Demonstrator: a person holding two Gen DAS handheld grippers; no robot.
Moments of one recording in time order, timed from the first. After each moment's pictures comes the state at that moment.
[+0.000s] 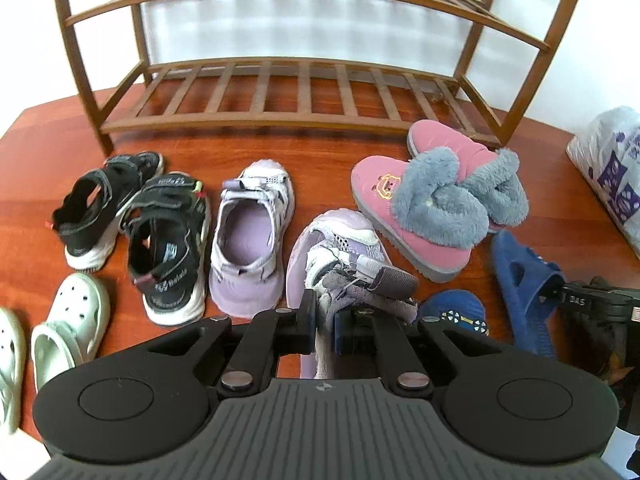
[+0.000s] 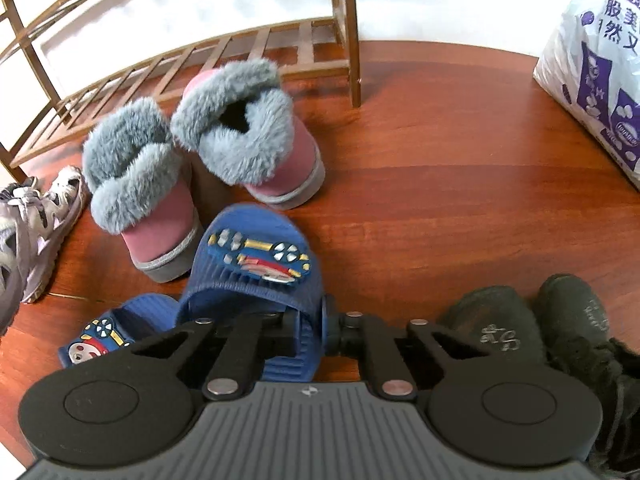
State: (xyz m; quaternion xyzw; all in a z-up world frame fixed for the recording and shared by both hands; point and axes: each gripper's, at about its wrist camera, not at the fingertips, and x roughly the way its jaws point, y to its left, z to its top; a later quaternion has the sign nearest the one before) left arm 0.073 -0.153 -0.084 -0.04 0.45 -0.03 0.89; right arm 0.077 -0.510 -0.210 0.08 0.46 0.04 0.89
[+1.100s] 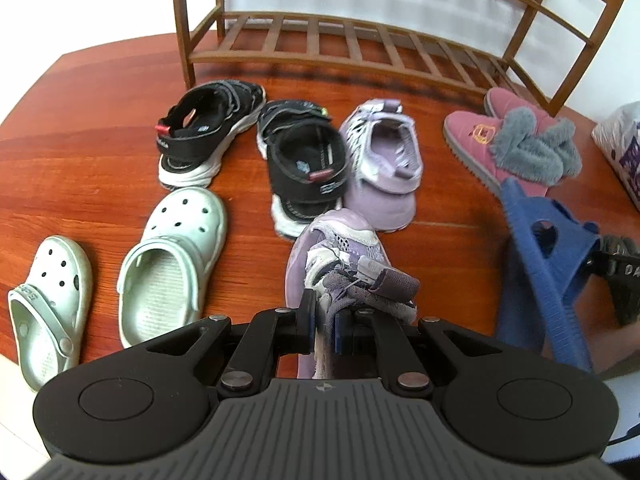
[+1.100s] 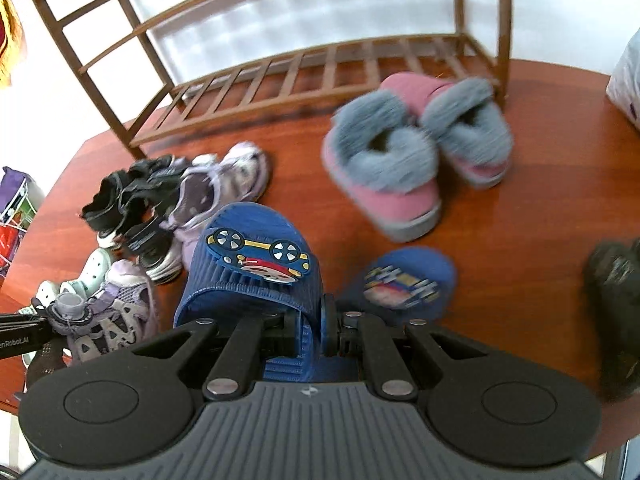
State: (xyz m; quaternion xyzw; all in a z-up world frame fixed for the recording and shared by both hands) left arm 0.019 -0.003 -0.123 -0.05 0.49 -0.04 0.87; right arm 0.003 -0.317 -0.152 0.10 0.45 0.11 0.88
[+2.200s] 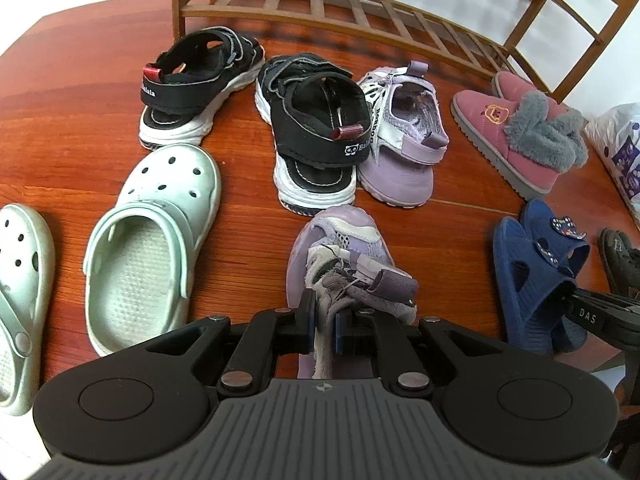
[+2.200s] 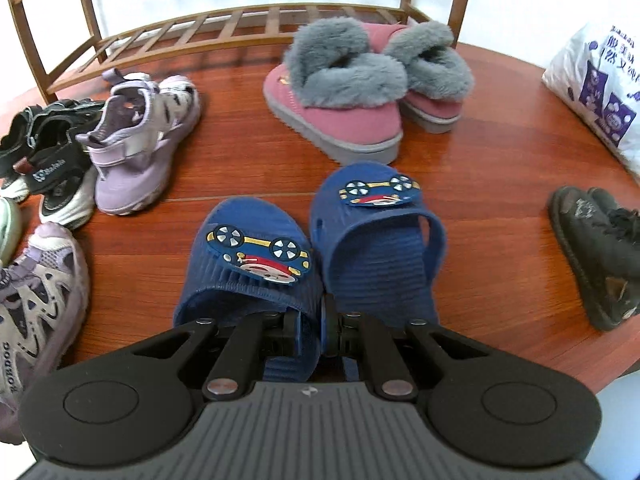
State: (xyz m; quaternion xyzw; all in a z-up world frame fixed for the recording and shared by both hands) left arm 0.033 0.011 -0.166 -0.09 0.51 -0.07 0.85; right arm -0.014 -0.291 -0.213 0.01 0.46 -0.02 0.89
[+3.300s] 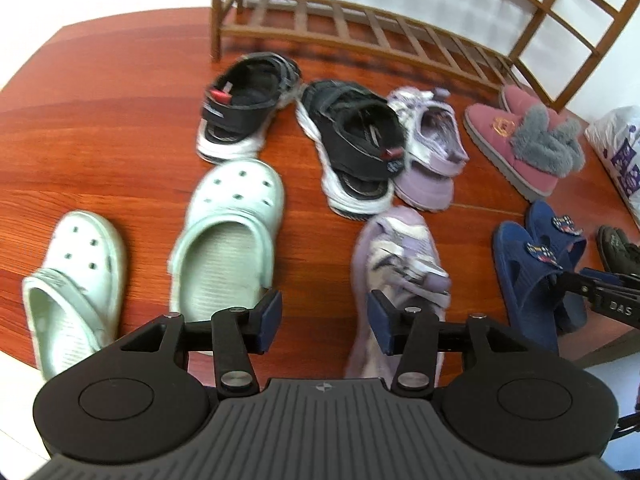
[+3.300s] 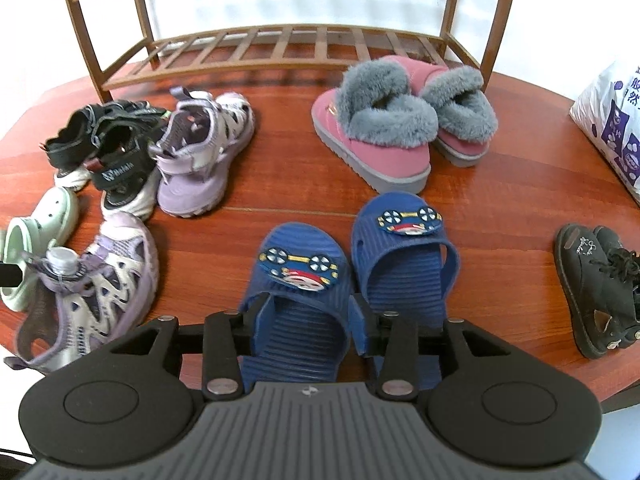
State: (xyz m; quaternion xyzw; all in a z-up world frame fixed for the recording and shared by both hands) left arm 0.010 0.070 -0.128 -0.07 0.50 -0.06 0.86; right arm -0.034 -0.272 -0.161 0.00 0.46 0.04 0.89
